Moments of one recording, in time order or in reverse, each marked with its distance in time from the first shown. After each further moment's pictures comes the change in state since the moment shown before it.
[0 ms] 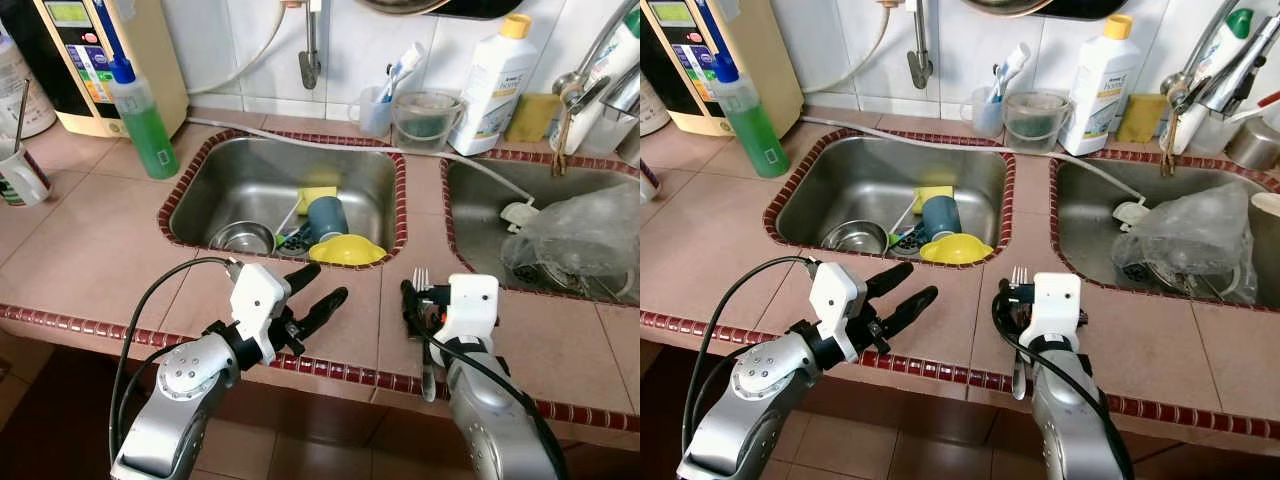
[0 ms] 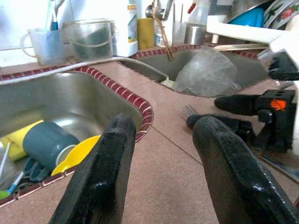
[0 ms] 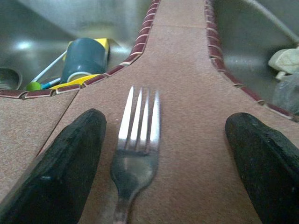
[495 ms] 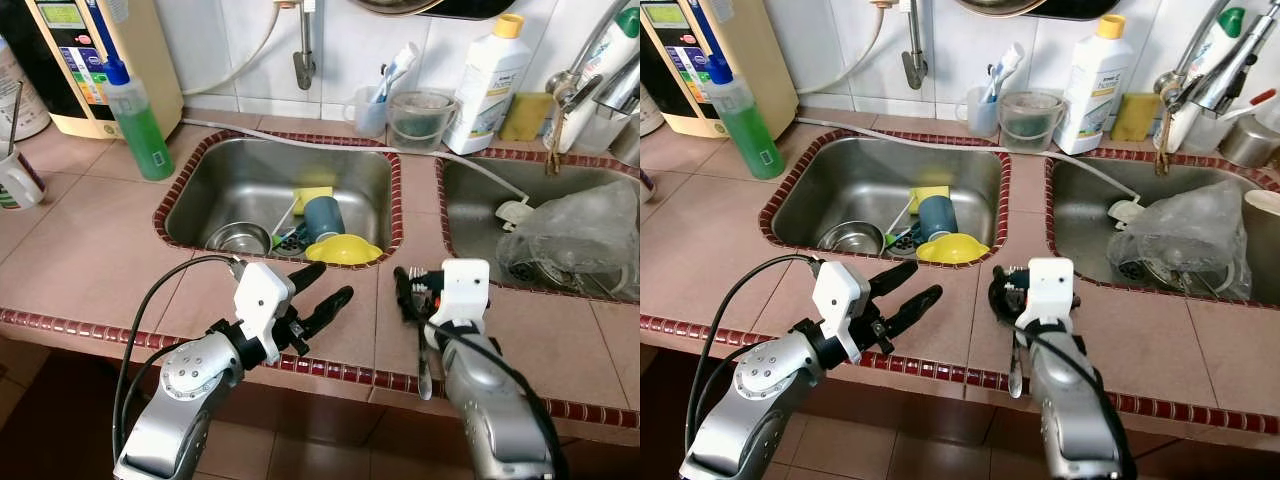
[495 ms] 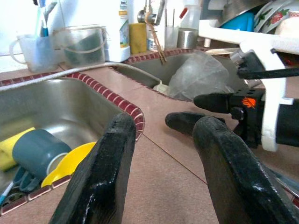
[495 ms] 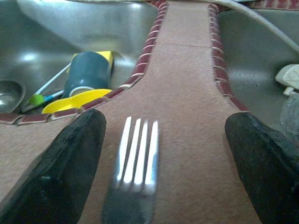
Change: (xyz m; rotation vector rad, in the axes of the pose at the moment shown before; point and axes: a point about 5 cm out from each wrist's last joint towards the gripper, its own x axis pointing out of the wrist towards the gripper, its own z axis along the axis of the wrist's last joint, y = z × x) left arm 0.003 -0.004 0.003 0.003 -0.012 -0.018; right arm 0.018 -0.006 0.008 -0.010 -0.043 0.024
